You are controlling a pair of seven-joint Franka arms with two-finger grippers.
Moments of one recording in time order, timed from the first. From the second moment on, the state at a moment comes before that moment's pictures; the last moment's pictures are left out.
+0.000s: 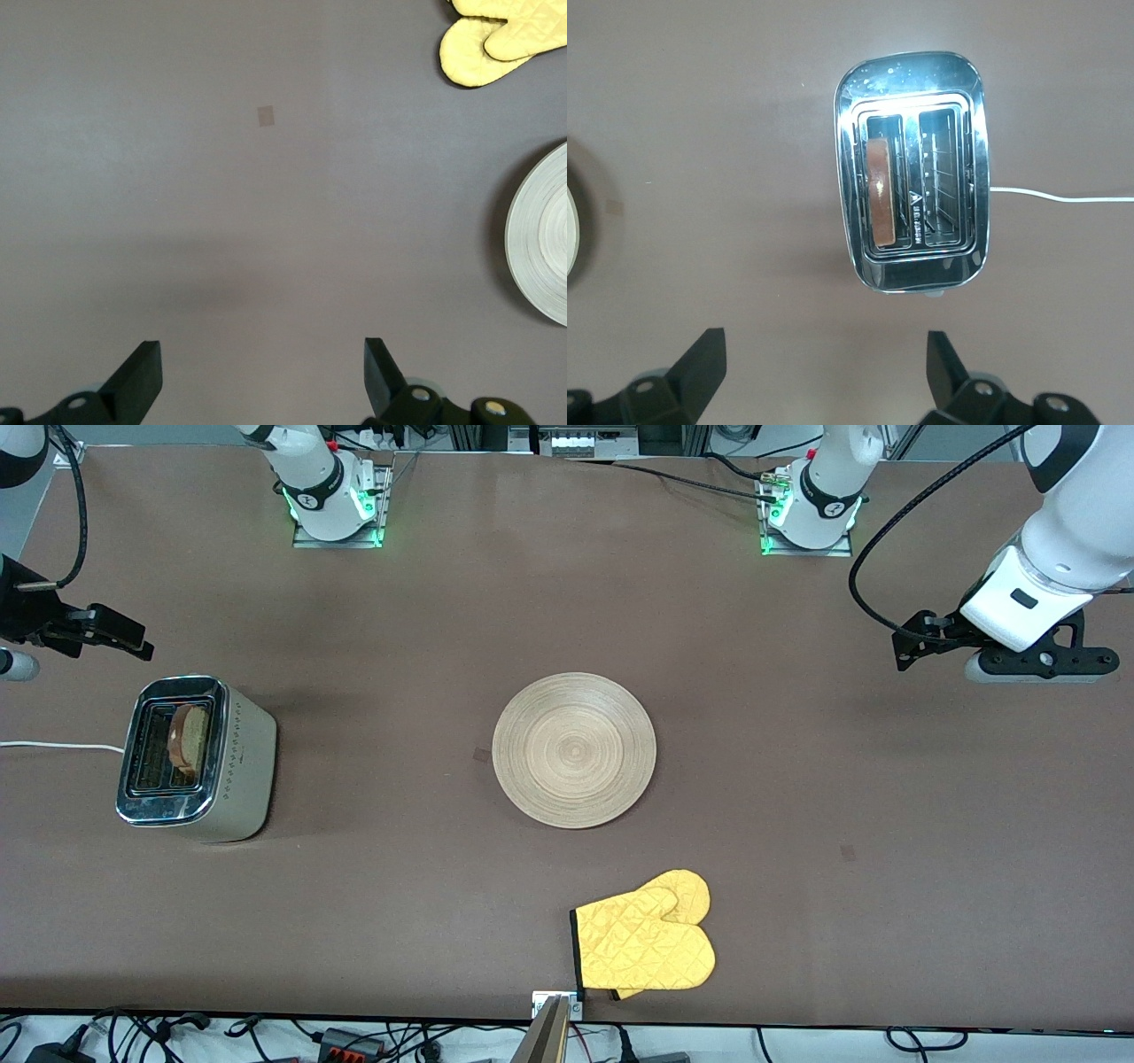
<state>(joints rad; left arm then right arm) -0.08 -0.04 -0.05 -1.77 0.05 1.73 -0.13 -0.03 0.00 -0.04 -1.69 0.02 1.64 -0.03</state>
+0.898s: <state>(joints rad) -0.08 -0.04 -0.05 -1.77 0.05 1.73 -0.13 -0.03 0.00 -0.05 -1.69 0.02 1.64 -0.03</state>
